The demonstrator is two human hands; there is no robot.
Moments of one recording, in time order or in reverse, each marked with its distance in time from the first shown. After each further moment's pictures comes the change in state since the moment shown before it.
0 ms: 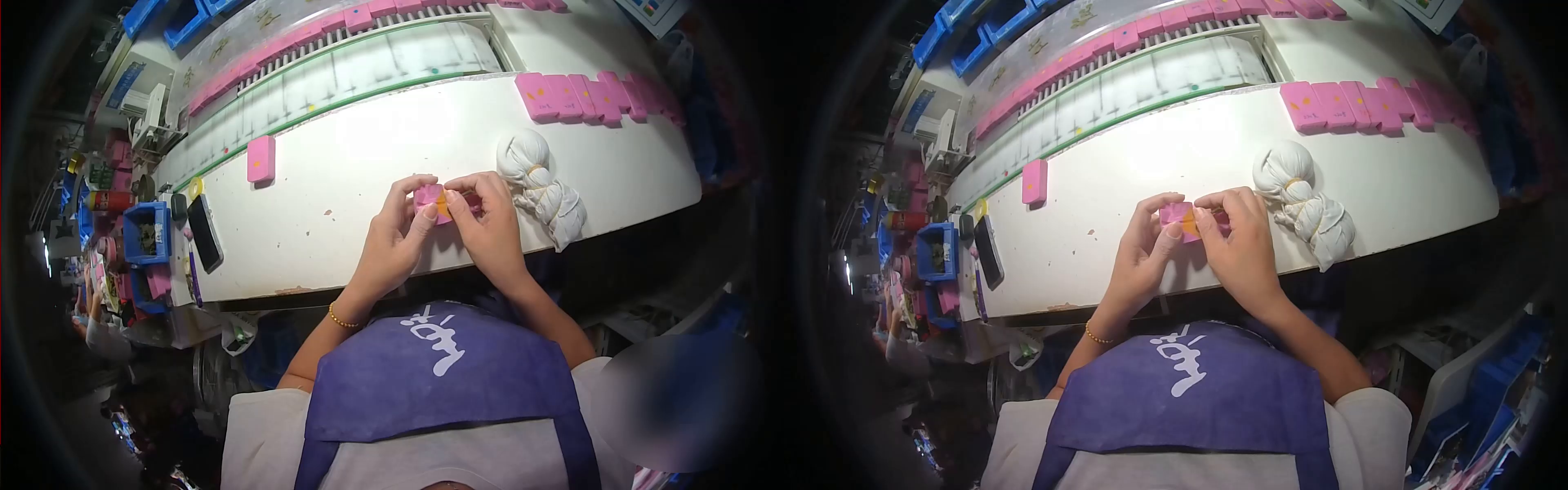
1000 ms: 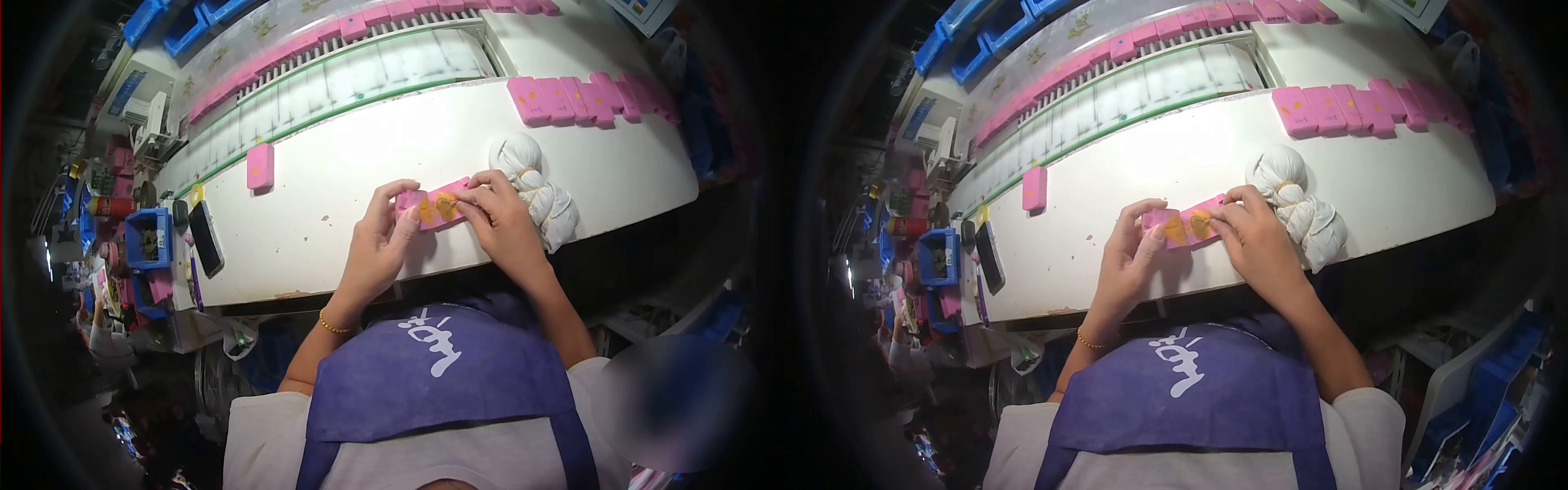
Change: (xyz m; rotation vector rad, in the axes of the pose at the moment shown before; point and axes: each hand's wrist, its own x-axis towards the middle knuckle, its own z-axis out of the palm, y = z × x) left_hand -0.004 0.006 -0.006 0.119 0.096 0.001; right_hand 0.005 0.015 -0.035 -0.212 -0.150 -0.229
